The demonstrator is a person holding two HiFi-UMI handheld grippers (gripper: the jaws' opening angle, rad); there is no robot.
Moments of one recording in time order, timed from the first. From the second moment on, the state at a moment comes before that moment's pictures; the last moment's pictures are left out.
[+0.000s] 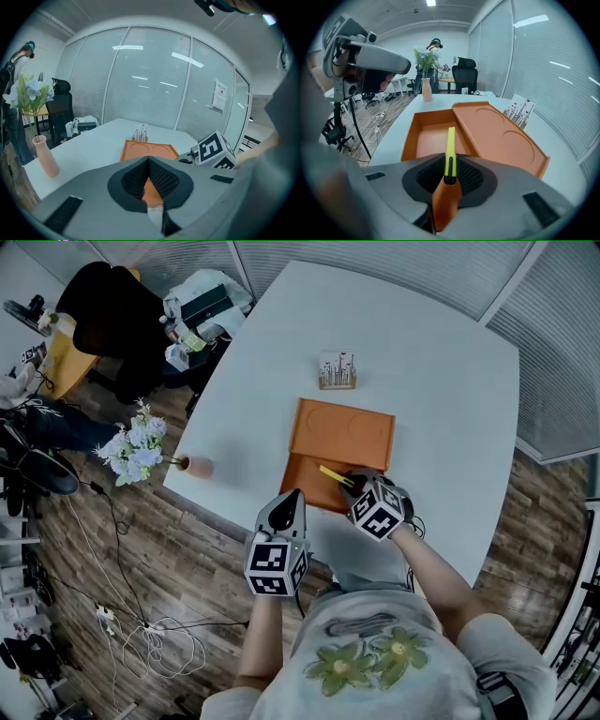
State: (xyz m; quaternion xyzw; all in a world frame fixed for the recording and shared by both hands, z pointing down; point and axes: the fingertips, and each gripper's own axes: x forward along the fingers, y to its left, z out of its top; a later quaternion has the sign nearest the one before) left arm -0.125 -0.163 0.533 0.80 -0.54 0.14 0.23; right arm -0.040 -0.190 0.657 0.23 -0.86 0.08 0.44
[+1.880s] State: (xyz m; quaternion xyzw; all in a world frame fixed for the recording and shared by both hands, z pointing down) left arm -0.133 -0.155 0.530 0.79 -0.54 0.15 0.23; right arm -0.057 -0.188 0.699 0.17 -0.83 0.06 0.53
